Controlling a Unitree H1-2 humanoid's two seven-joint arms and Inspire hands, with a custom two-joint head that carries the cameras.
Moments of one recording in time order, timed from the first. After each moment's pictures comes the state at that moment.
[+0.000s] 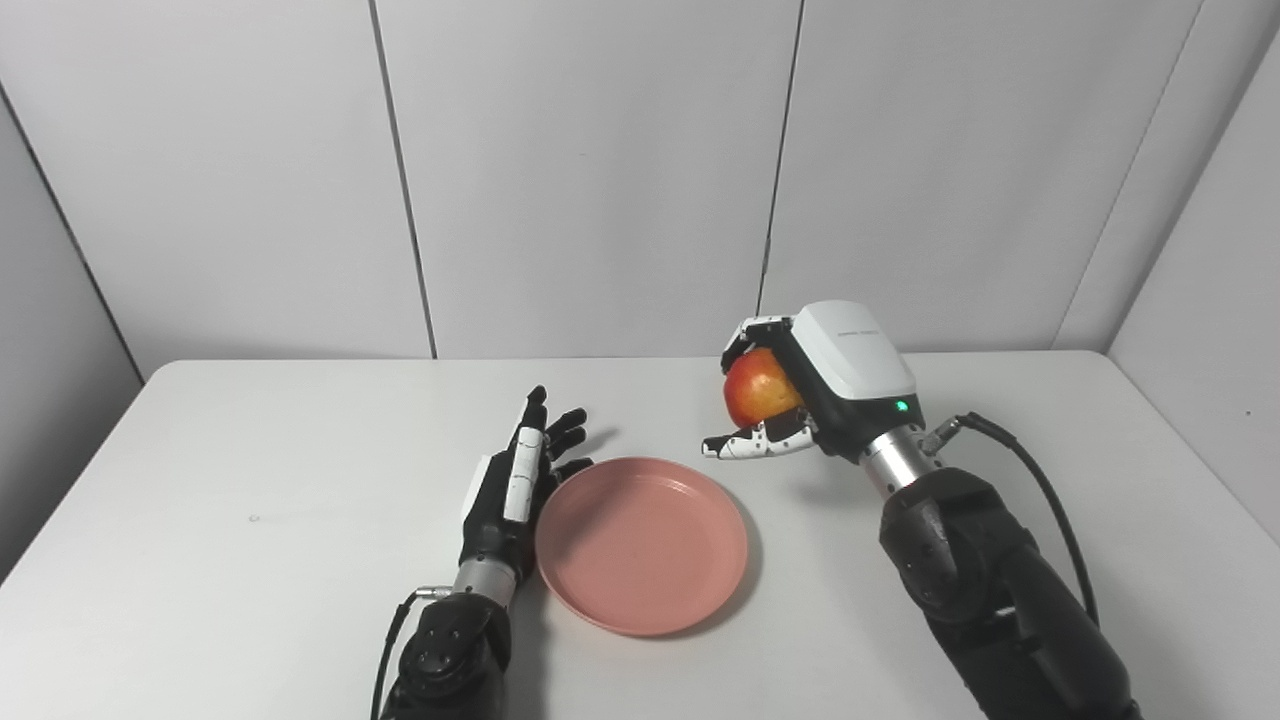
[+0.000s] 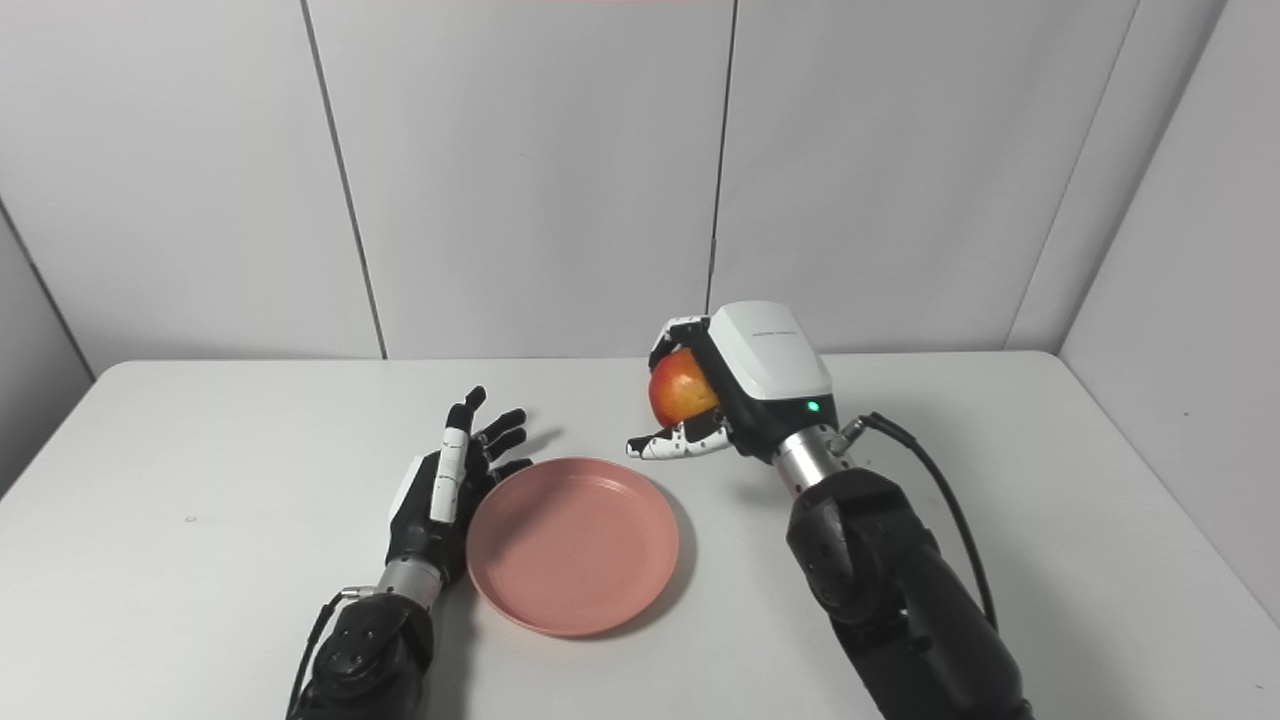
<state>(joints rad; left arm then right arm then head) -0.43 -0.11 0.01 0.47 -0.09 -0.04 -0.06 -0.52 -0.29 0.34 -0.10 -0.82 0.18 0.13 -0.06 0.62</state>
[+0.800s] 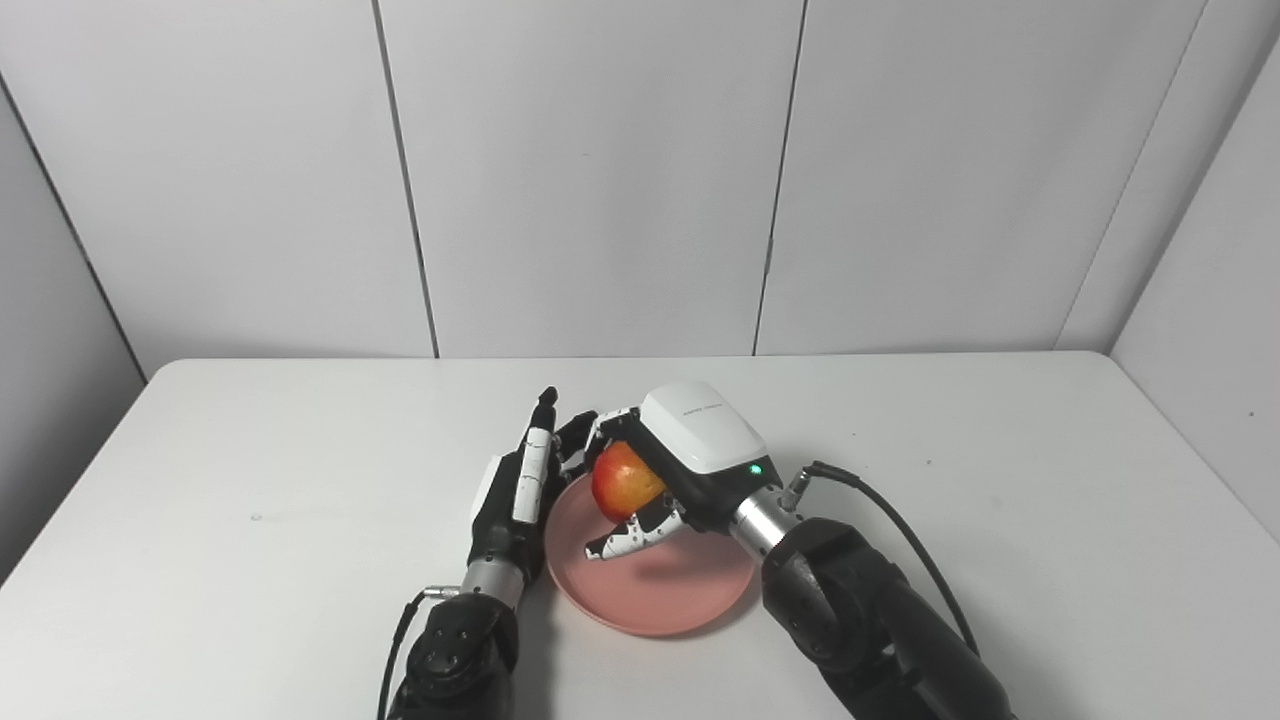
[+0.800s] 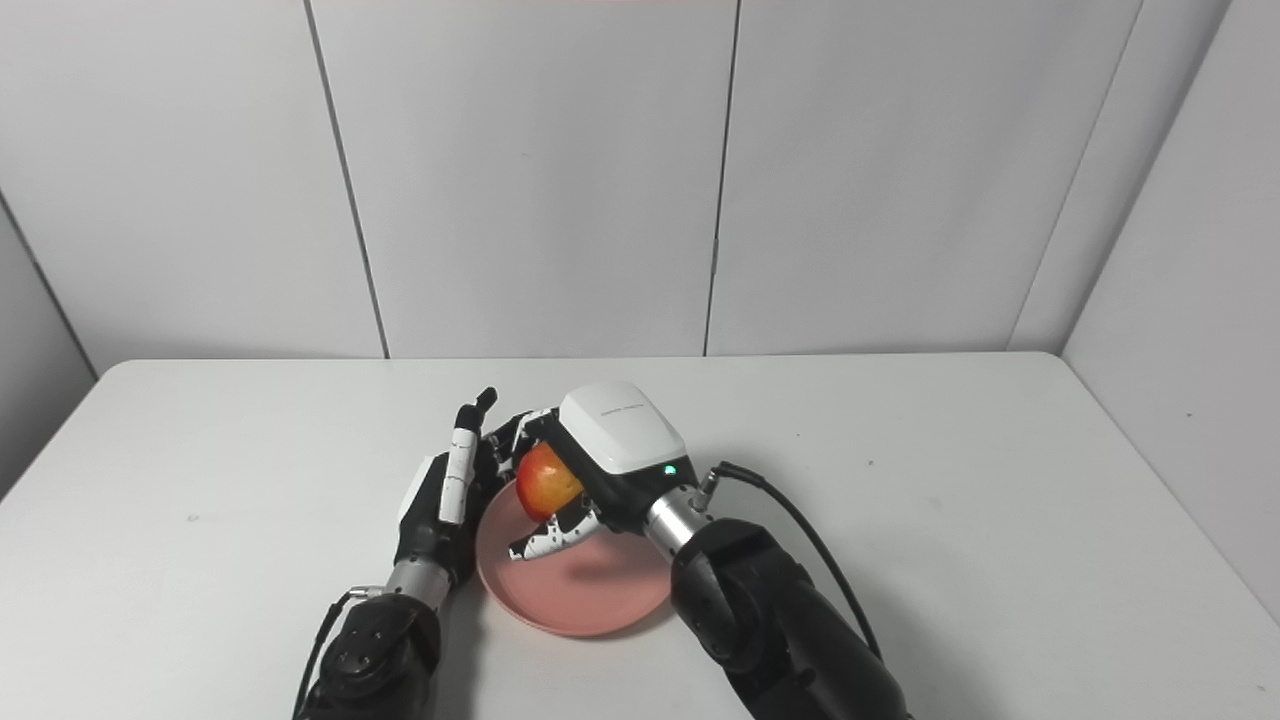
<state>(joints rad) -0.43 -0.10 -0.01 0.47 -0.08 -0.04 -0.06 -0.53 -0.19 0.52 0.06 -0.85 0.10 0.20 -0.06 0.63</state>
